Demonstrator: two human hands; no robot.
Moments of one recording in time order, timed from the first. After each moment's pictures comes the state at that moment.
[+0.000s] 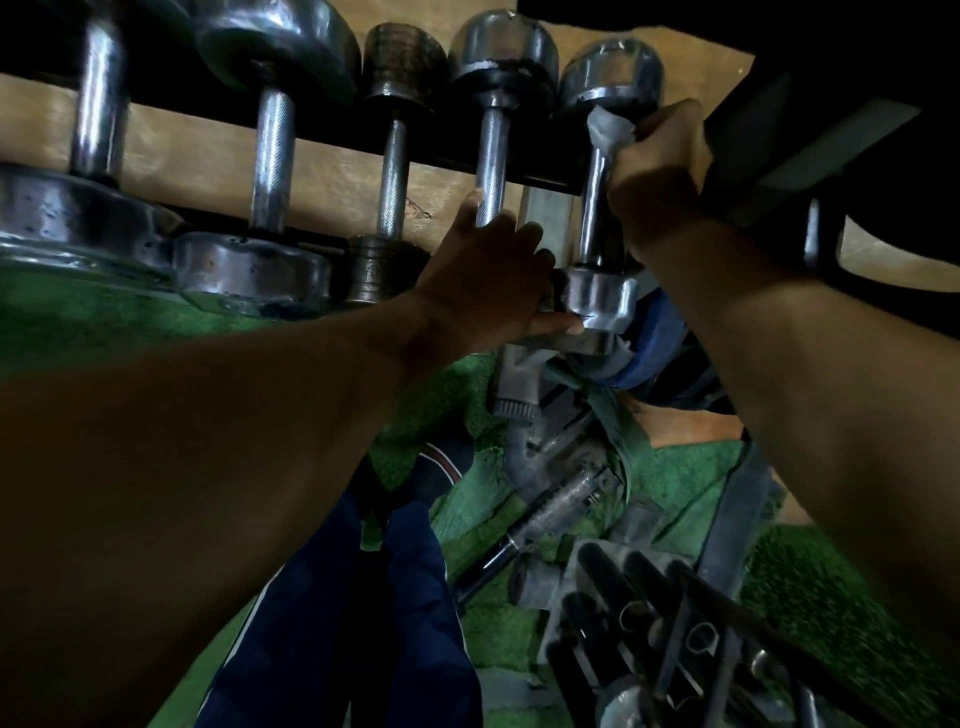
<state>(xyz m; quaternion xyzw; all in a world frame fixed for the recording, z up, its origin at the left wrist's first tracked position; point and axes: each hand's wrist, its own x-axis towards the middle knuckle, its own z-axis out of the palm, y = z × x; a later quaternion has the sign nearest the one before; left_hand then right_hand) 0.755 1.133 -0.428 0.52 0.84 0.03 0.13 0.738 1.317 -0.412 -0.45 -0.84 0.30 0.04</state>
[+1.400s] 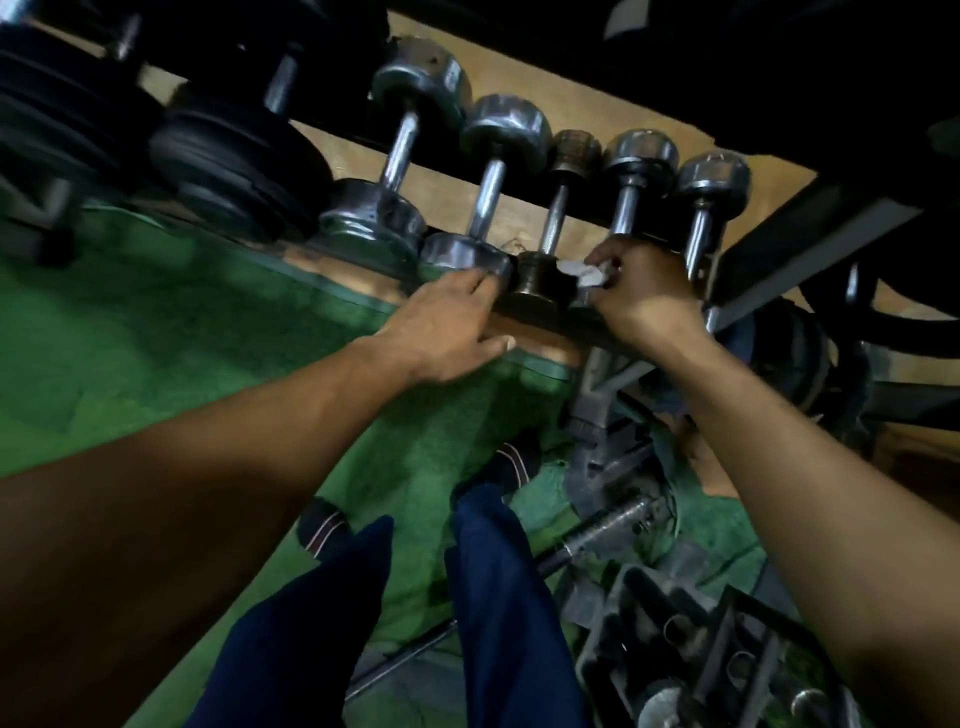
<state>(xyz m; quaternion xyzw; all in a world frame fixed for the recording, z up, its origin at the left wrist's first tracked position) 0.778 0.920 -0.320 0.31 0.89 0.14 0.30 0.805 1.149 -0.291 -0.16 -0.95 0.25 -0.14</state>
